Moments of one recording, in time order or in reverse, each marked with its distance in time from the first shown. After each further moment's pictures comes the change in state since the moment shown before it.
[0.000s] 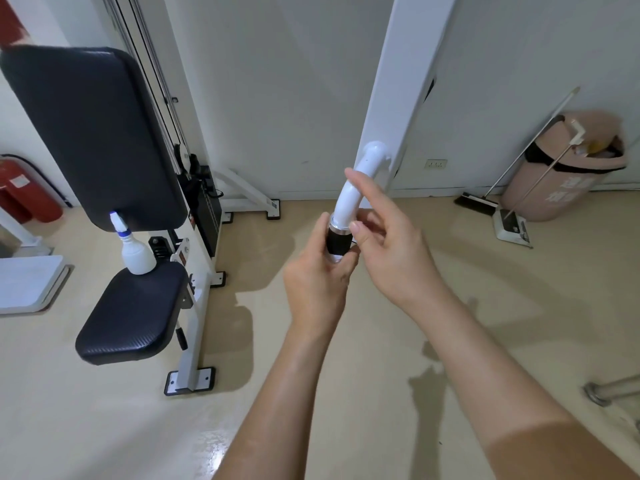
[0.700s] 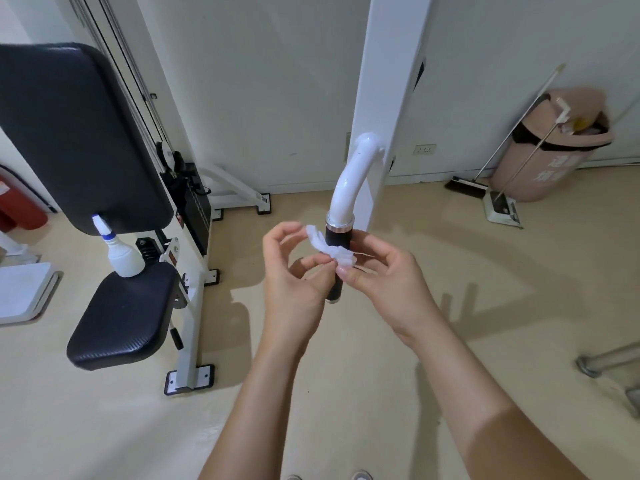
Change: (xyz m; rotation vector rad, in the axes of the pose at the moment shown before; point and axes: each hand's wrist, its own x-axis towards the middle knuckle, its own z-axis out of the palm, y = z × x) left_hand -0.026 0.018 -0.029 -0.614 -0.194 -0.305; right_hand -0.041 0.032 0.001 0.394 0.000 0.337
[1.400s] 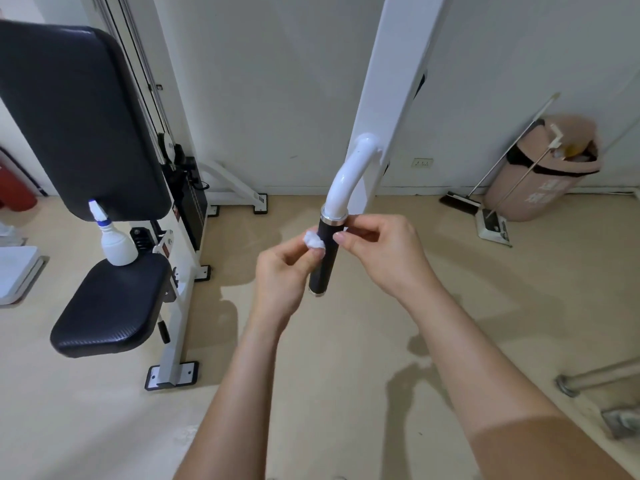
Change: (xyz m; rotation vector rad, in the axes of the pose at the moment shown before) left_hand 0.028 -0.018 -0.018 0.225 -0.055 0.006; right_hand 0.026 -0.032 0.003 -0.506 0.066 -0.083
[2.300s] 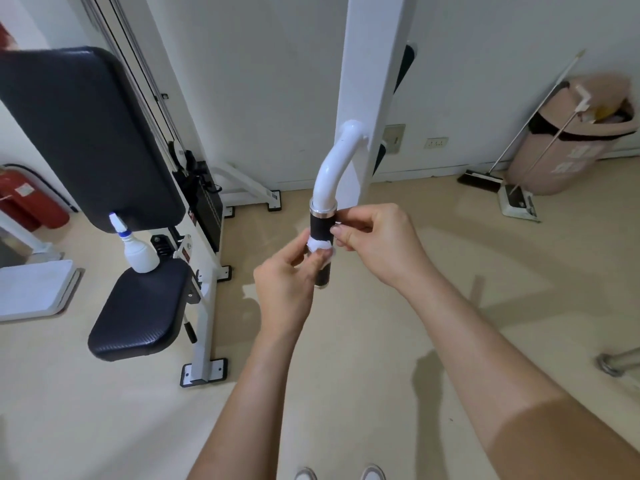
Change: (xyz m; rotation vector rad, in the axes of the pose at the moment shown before) left_hand -0.007 -0.003 0.007 0.176 0.180 0.043; right_hand 0.007 0.007 0.004 0.150 -0.053 -0.014
